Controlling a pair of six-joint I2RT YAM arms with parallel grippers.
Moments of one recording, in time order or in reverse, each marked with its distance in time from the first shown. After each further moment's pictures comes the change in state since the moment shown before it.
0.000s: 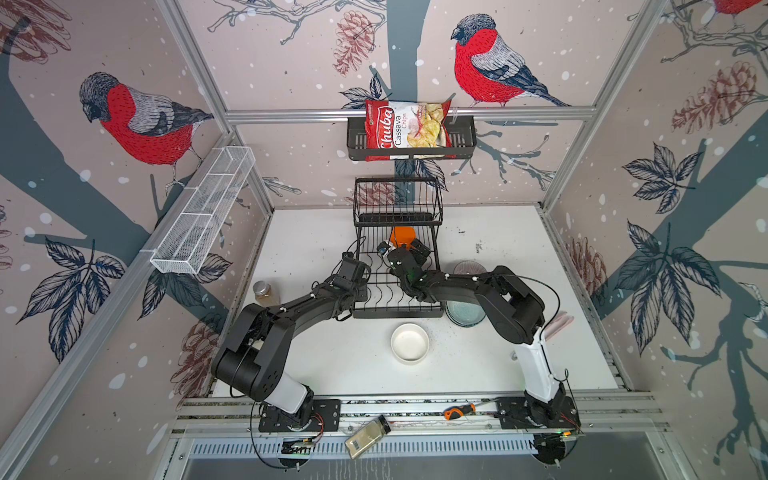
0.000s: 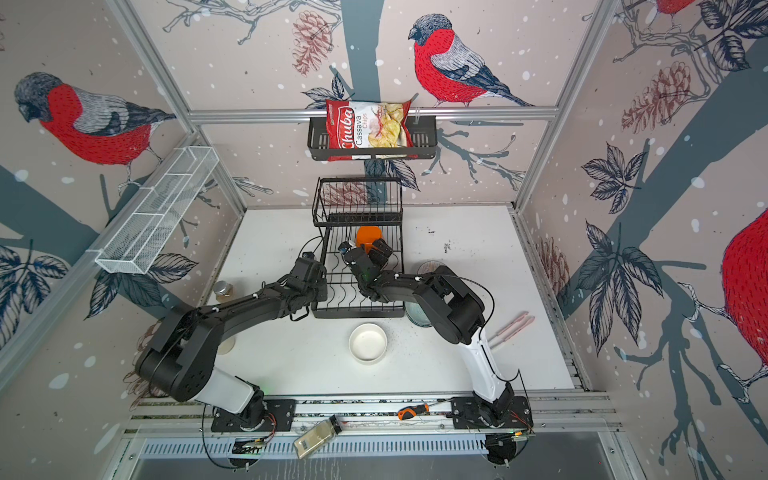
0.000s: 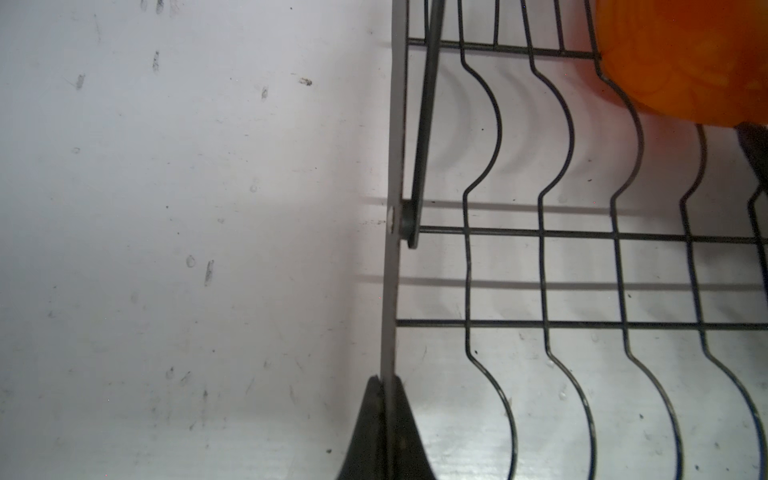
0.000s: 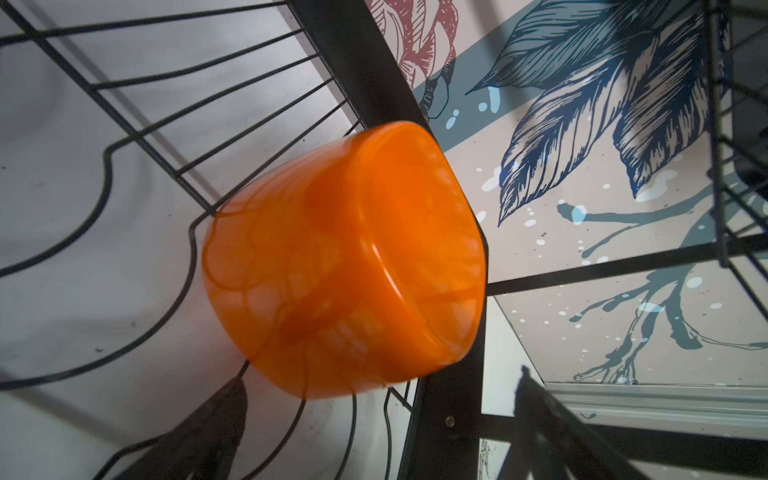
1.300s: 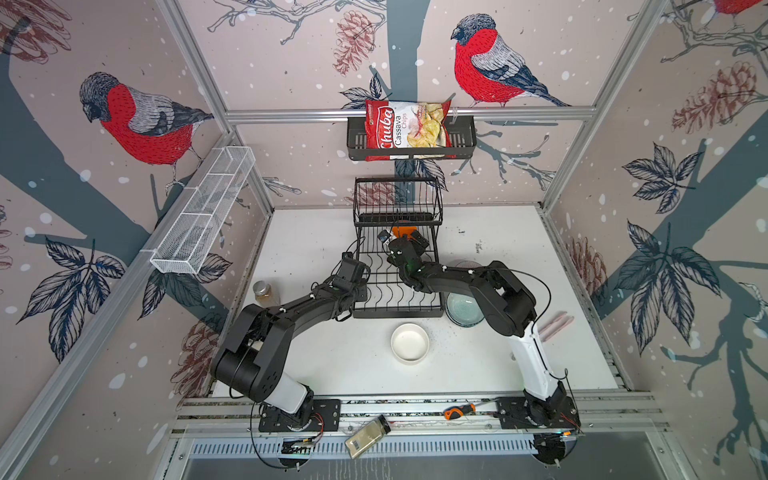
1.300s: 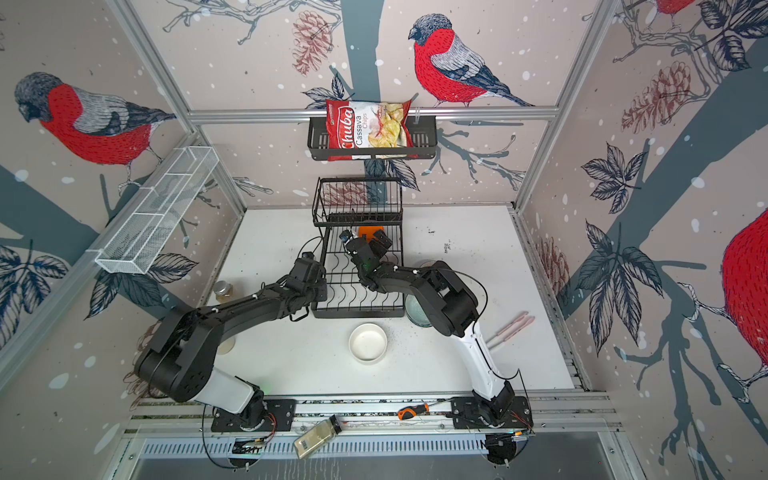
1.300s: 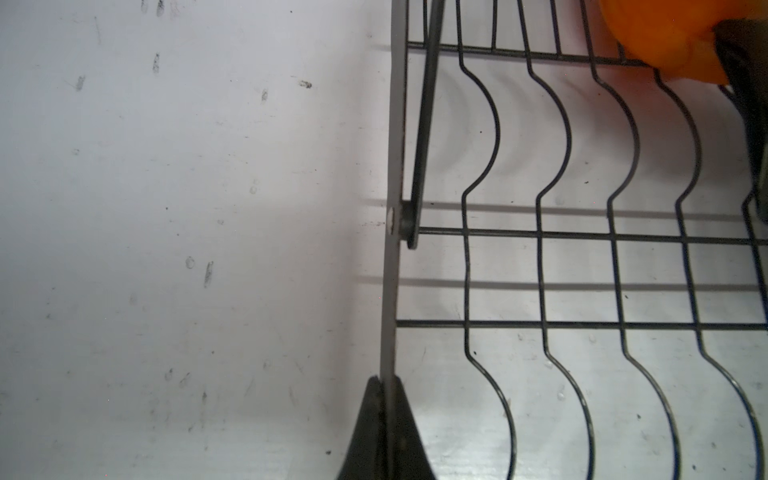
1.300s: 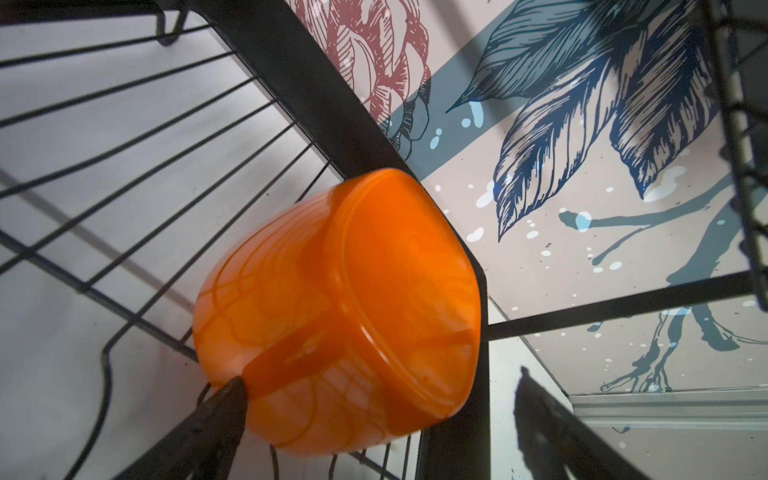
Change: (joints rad) left arm 0.001 -0.003 -0.019 0.018 0.003 0.001; right arm -0.060 0.096 0.134 0.040 -0.037 0.024
